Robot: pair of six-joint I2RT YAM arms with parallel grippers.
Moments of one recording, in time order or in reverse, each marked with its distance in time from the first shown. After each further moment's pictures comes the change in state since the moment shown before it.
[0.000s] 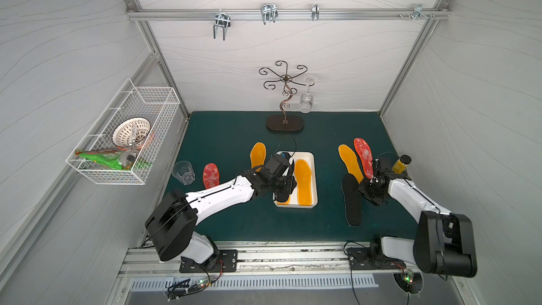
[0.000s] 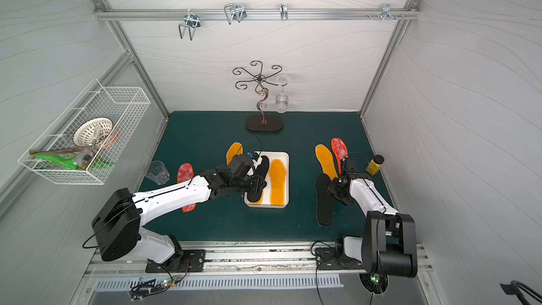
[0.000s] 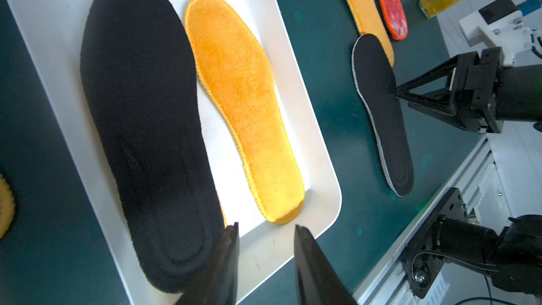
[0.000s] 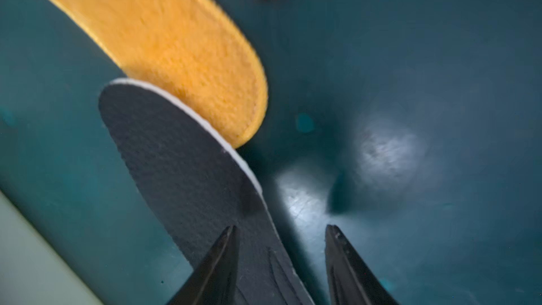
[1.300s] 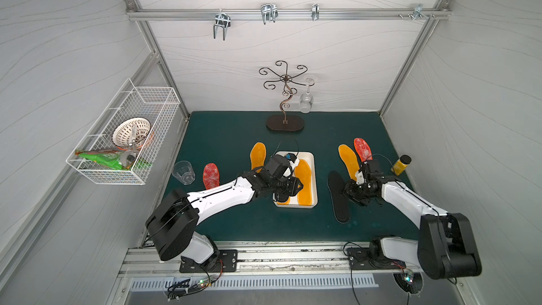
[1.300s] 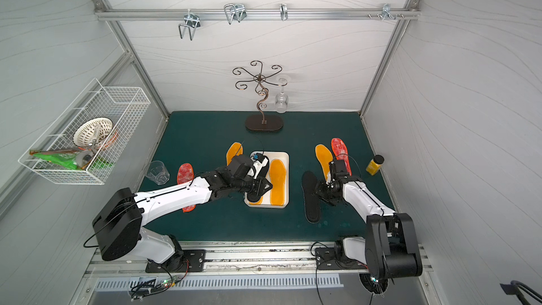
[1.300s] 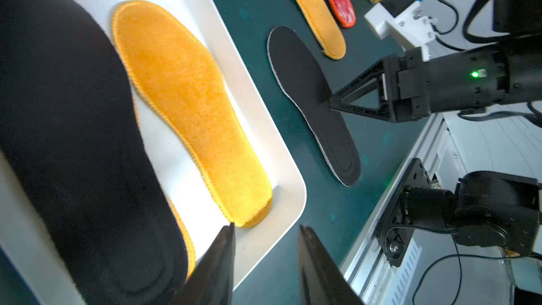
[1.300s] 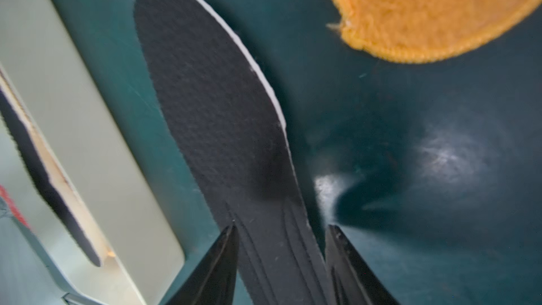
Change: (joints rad) left arm -0.020 0.000 -0.026 0.120 0.147 0.074; right arm 0.152 -0.013 -0.031 0.057 -0.195 -0.039
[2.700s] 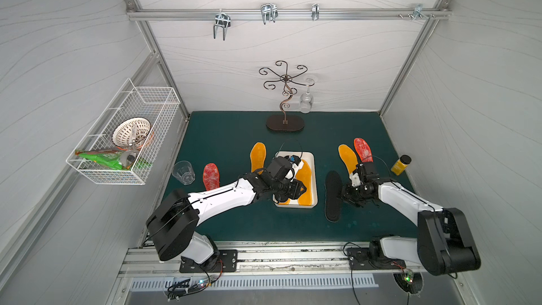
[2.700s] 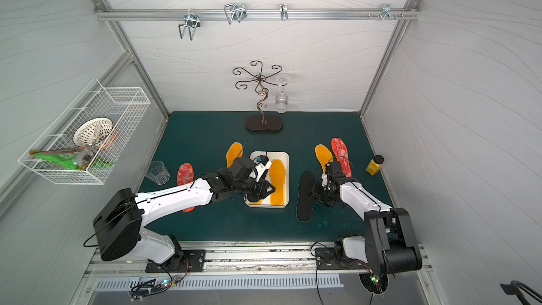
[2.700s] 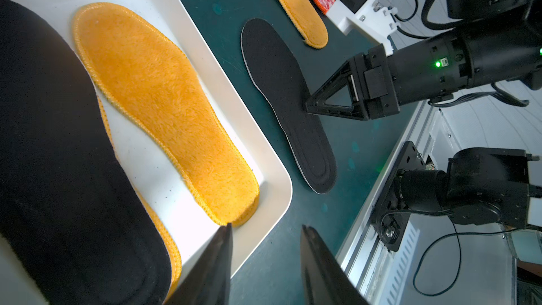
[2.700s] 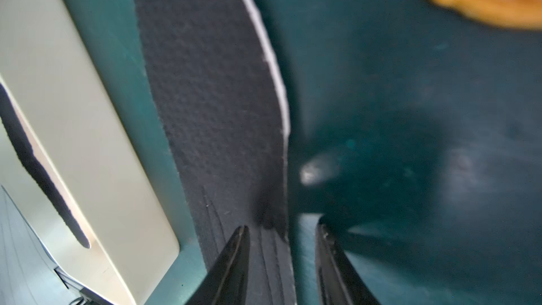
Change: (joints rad) left arm -0.026 0.002 -0.002 0.008 0.014 0.044; right arm 0.068 0.039 -0.027 0.059 -0.044 -0.026
